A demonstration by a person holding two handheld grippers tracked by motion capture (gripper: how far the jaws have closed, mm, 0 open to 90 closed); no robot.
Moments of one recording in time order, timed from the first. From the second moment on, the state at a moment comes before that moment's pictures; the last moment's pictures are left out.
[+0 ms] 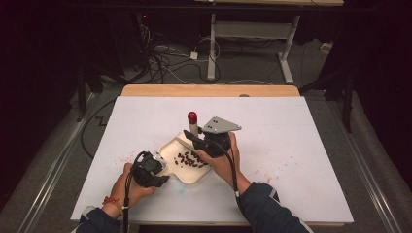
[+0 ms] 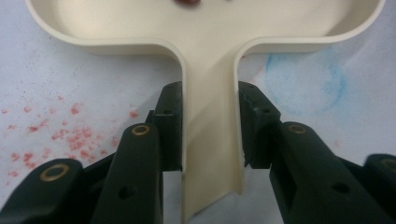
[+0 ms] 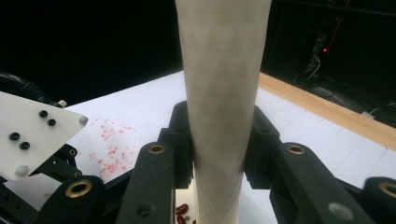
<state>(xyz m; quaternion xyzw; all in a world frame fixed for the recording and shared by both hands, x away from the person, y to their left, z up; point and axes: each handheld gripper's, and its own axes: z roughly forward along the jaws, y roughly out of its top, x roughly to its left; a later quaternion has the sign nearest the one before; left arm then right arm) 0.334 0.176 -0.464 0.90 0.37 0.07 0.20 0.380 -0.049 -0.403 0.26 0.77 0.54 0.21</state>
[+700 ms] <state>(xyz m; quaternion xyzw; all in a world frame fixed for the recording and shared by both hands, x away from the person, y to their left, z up) 0.332 0.177 -0.464 0.91 0.36 0.07 0.20 0.370 -0.060 -0.385 0.25 0.76 0.55 0.24</state>
